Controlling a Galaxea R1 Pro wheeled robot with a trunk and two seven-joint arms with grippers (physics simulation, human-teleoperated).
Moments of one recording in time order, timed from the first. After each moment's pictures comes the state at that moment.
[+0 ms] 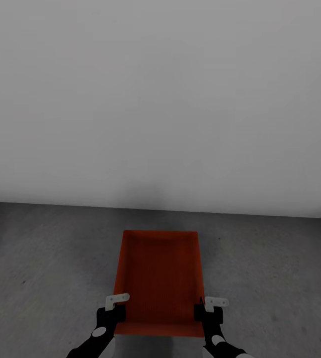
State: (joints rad) left arm -0.50 -0.12 -0.09 -0.28 0.13 -0.23 0.20; right arm -0.58 0.15 -0.10 -0.03 0.16 -0.53 -0.26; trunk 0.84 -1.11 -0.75
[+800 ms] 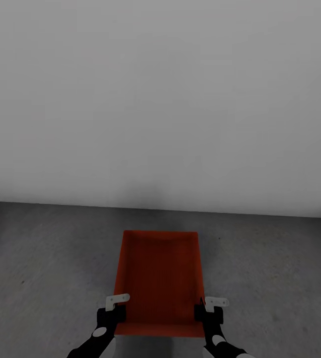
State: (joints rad) left arm -0.50 -0.12 -0.10 -0.28 0.13 -0.23 0.20; right arm -0.58 0.14 -0.11 -0.03 0.17 -0.53 -0.26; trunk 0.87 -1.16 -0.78
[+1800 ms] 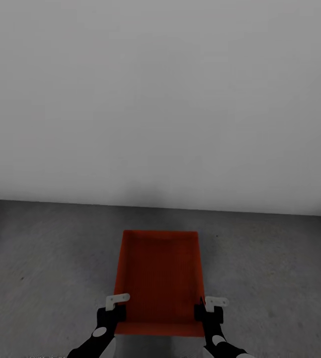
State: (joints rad) left arm -0.50 -0.12 -0.10 -0.28 0.13 -0.23 0.20; right arm -0.58 0.14 -0.11 -0.03 0.17 -0.53 -0.26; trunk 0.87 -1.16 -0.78
